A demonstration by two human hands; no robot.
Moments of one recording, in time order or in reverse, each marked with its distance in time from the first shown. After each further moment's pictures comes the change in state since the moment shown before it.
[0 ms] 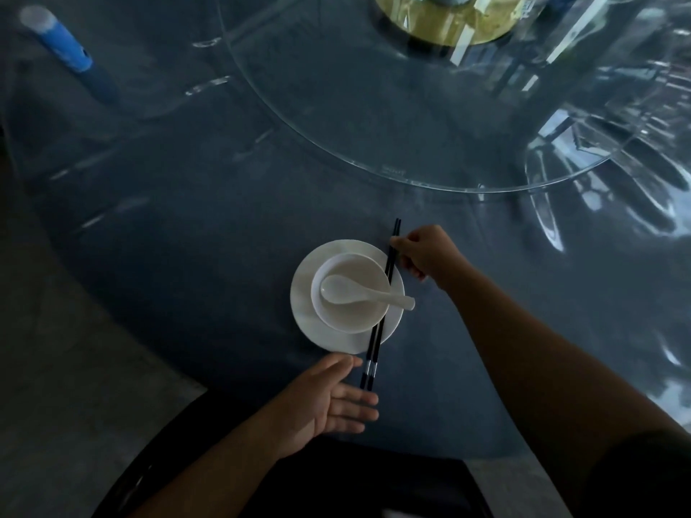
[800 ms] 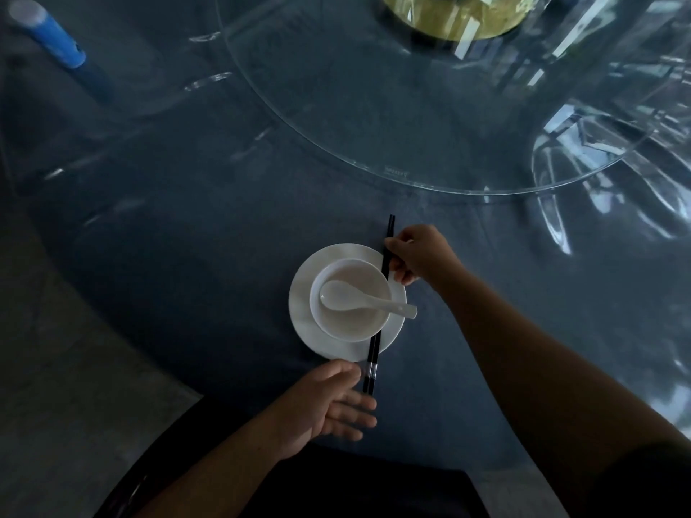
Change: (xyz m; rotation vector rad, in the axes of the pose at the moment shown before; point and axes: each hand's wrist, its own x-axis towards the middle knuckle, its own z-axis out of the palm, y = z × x) left_hand 0.011 0.002 -0.007 0.070 -0.021 0.008; right_hand 0.005 -0.010 0.009 0.104 -0.059 0.008
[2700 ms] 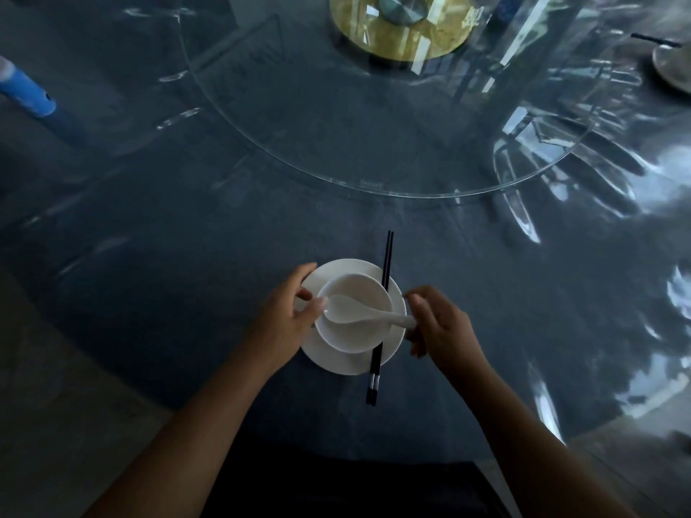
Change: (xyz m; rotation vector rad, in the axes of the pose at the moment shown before) left_hand 0.013 0.096 -0.041 0.797 0.459 0.648; right_hand -0.119 0.068 0.017 0.274 0.219 -0.214
